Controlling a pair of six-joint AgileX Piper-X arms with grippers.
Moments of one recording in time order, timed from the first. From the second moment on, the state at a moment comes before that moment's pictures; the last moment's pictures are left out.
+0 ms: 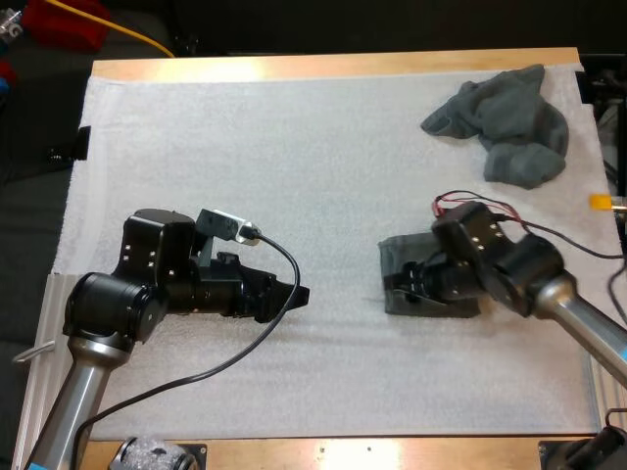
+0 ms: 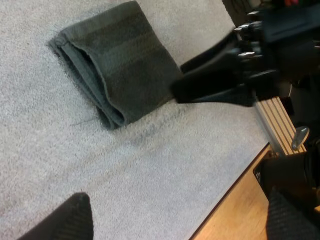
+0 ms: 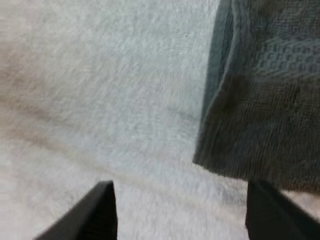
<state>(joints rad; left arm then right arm) -0.26 0.98 -0.95 1.04 0.77 -1.88 0.62 1.29 -0.95 0.85 -0.22 -1.34</state>
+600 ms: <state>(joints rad) -0.26 0.98 -0.95 1.02 0.77 -1.88 0.62 0.89 -0.95 0.94 -0.20 -1.34</state>
